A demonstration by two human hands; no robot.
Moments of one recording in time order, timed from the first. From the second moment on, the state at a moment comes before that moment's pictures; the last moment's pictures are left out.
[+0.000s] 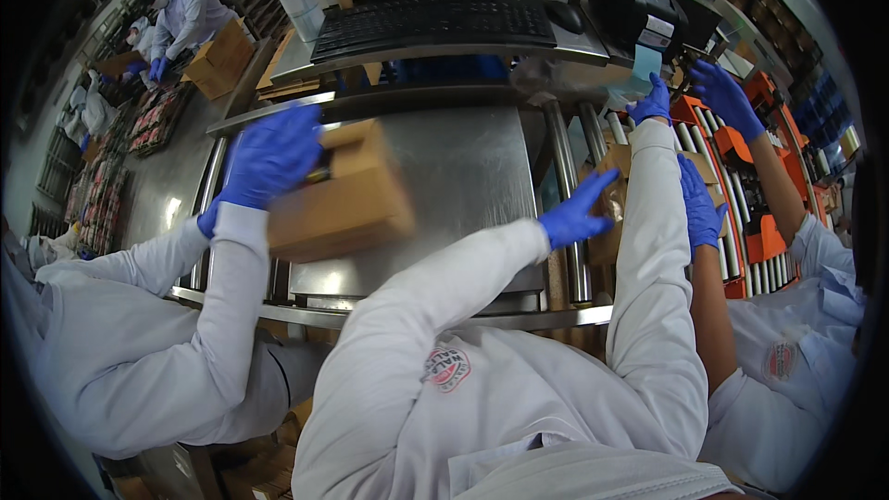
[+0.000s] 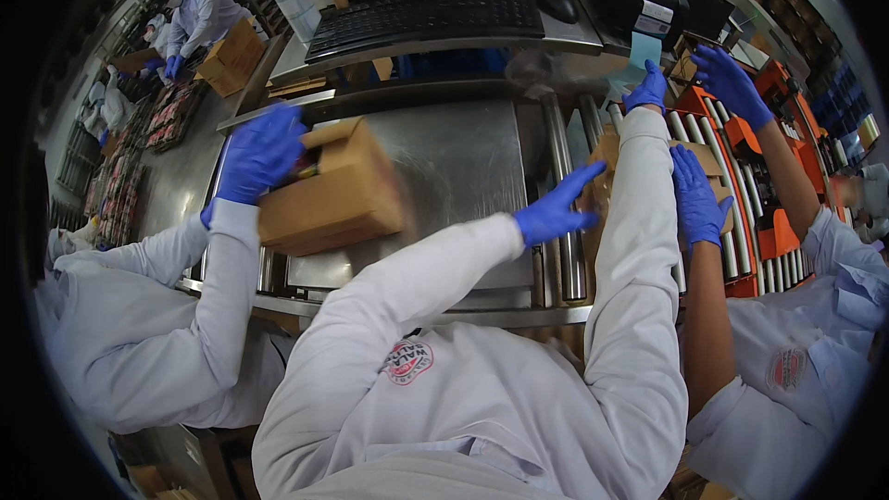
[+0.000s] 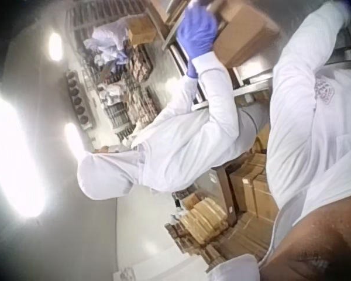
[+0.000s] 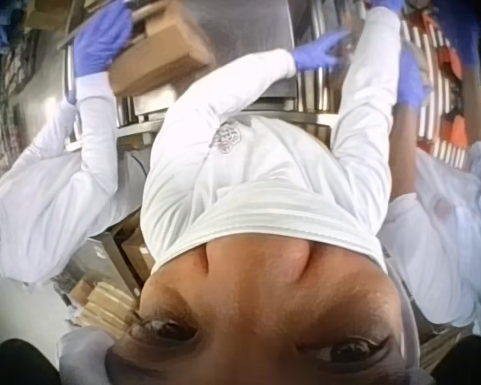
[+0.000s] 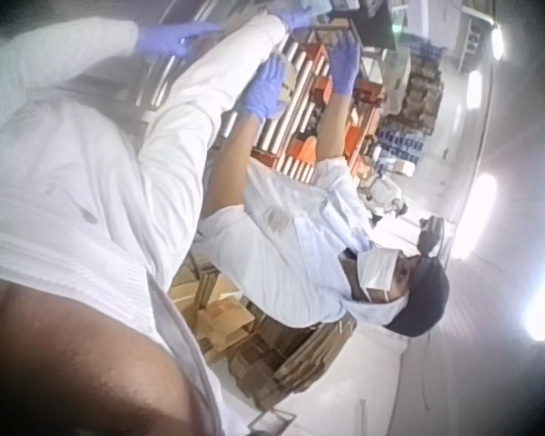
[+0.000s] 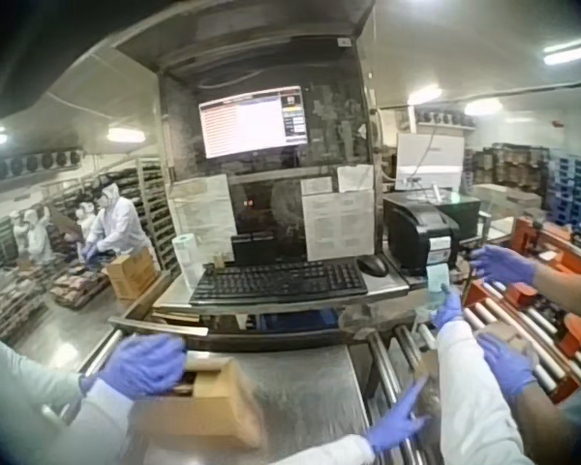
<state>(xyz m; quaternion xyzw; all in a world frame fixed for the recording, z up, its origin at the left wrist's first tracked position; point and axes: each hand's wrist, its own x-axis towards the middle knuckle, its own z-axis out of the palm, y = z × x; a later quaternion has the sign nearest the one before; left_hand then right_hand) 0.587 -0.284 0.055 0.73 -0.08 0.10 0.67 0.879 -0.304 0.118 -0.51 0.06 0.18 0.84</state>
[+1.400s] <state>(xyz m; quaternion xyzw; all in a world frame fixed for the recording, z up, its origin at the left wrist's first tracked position) 0.260 -0.217 -0.041 0.84 0.28 0.34 0.31 0.951 -0.265 0.025 -0.47 -0.03 -0.08 0.88</state>
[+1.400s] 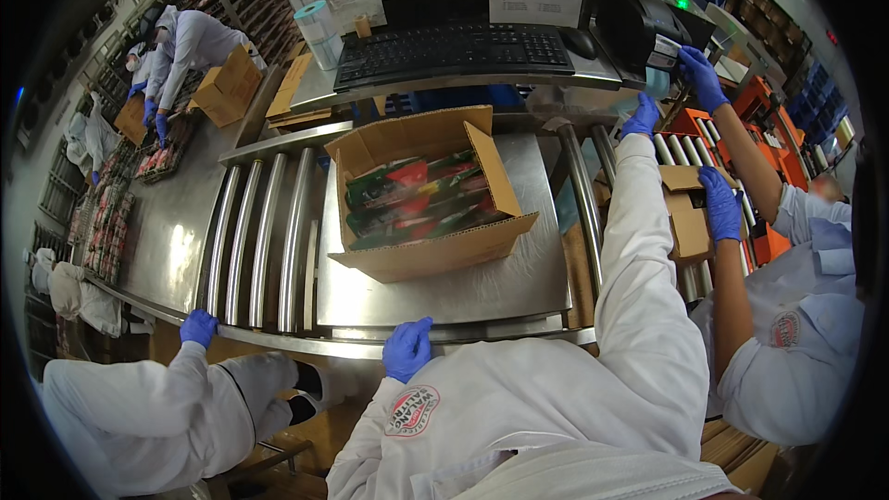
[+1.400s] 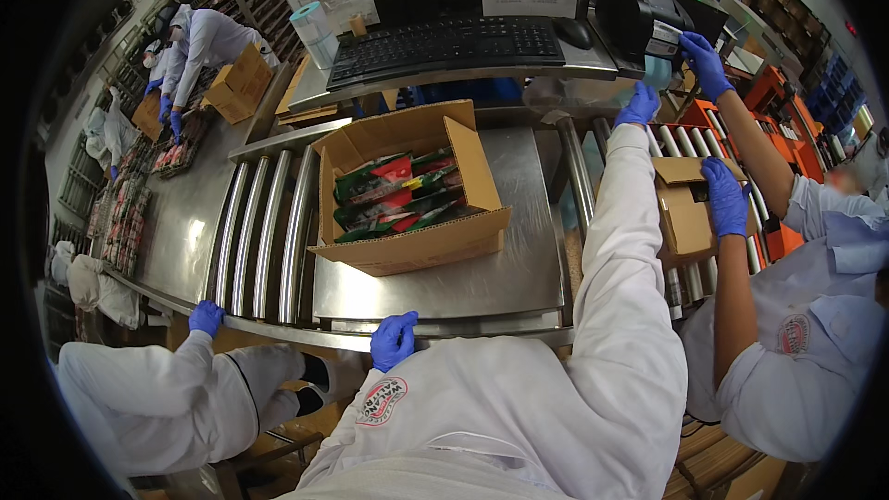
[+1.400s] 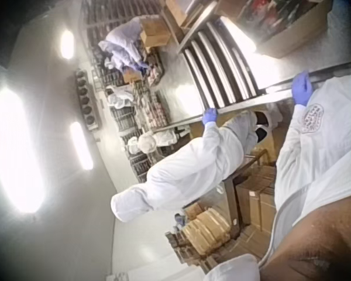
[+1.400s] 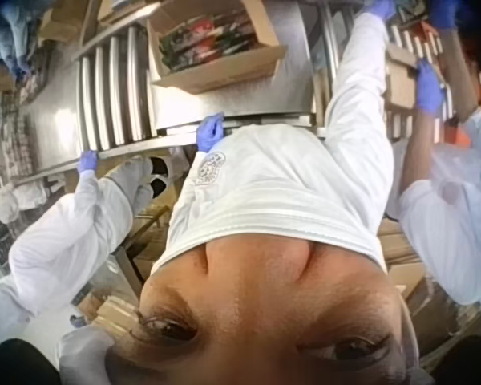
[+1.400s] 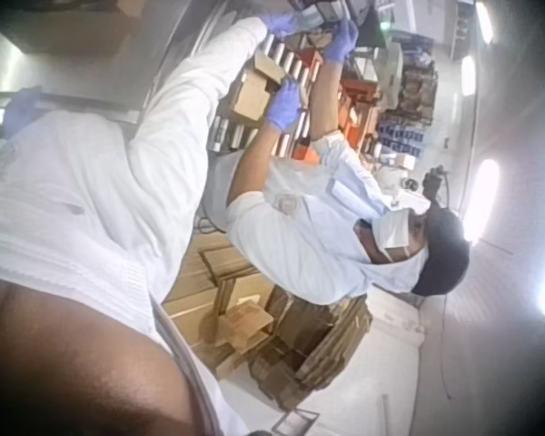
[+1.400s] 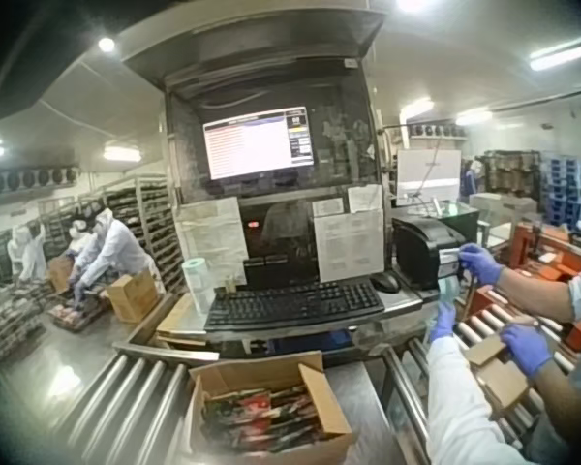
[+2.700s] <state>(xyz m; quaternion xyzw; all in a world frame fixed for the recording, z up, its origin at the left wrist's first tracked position) 0.253 -0.216 -0.048 0.88 0.26 0.30 0.27 0.780 -0.167 0.094 -0.84 -0.34 -0.29 0.32</state>
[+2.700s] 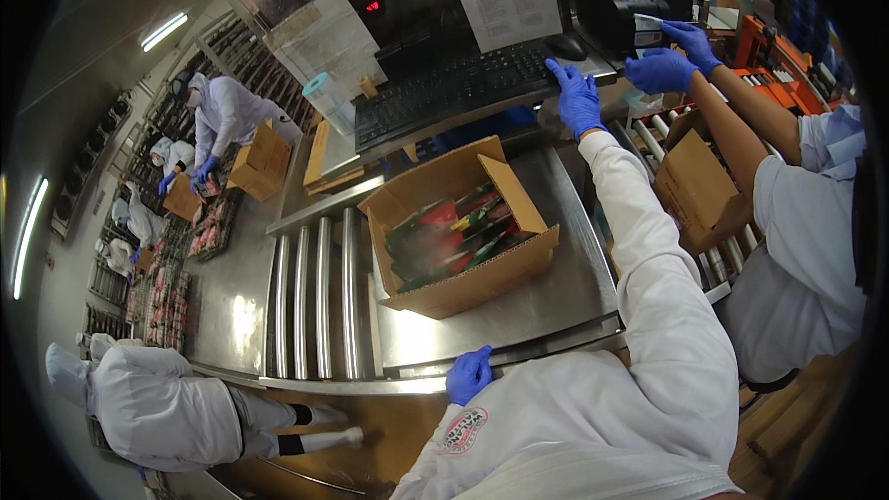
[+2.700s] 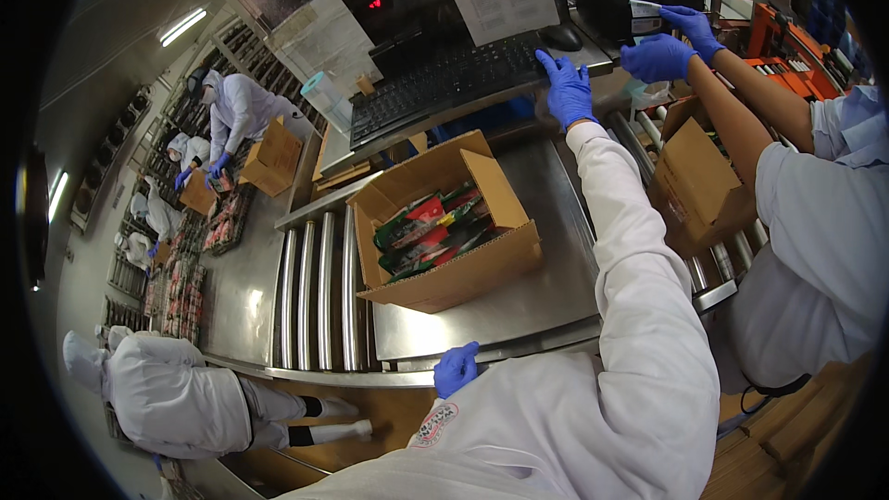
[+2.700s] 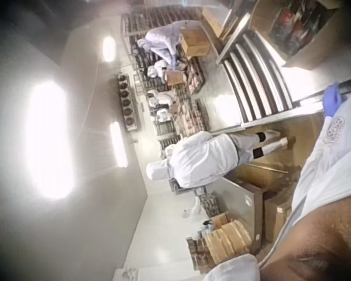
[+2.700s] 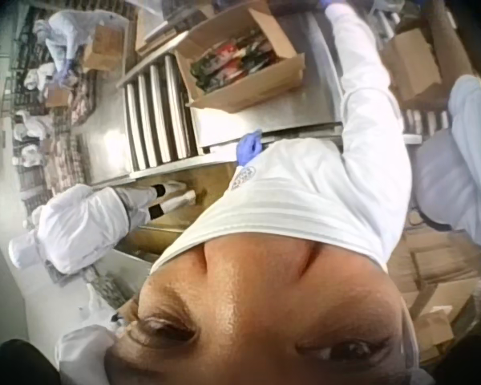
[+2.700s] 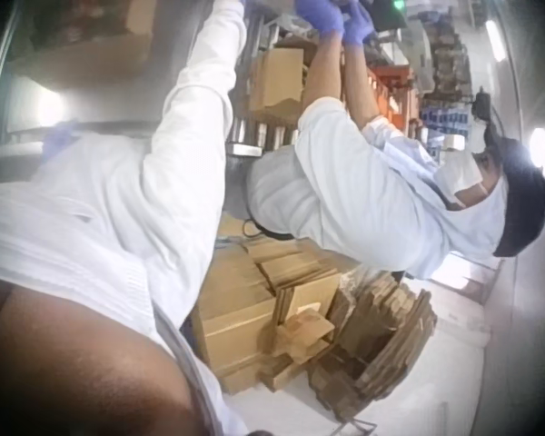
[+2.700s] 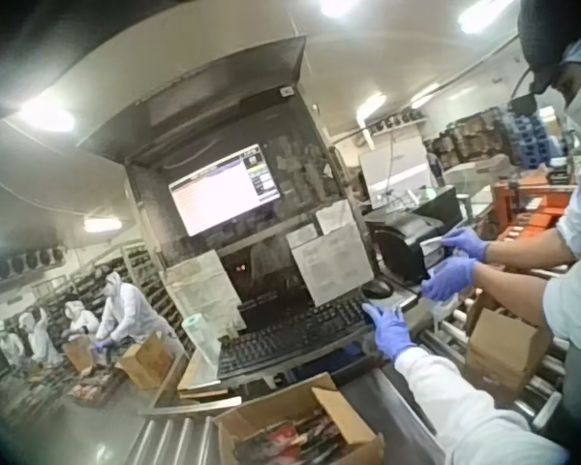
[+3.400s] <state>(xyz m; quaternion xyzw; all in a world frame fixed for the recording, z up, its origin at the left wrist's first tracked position) 0.255 -0.218 -0.042 0.79 0.29 0.34 0.42 0.786 -0.175 0.116 -0.86 -0.36 -0.18 0.30</state>
